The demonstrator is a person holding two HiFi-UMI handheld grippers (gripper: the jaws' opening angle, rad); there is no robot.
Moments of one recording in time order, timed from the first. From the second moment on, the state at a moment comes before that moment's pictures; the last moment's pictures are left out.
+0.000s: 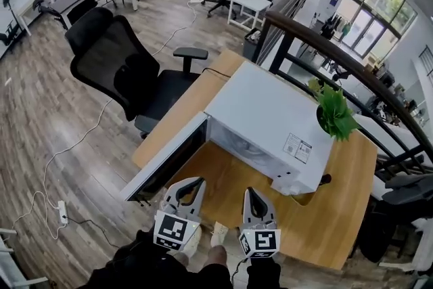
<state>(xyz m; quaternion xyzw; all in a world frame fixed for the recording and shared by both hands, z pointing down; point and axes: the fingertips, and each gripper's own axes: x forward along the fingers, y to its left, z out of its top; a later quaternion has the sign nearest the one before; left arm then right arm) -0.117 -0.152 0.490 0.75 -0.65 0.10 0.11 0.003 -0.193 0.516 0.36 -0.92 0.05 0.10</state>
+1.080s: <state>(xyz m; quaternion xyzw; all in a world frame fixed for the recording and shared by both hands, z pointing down) -0.151 -0.245 0.594 0.67 -0.71 0.11 0.16 -0.057 -0.331 0.640 0.27 -0.95 0.12 0.09</state>
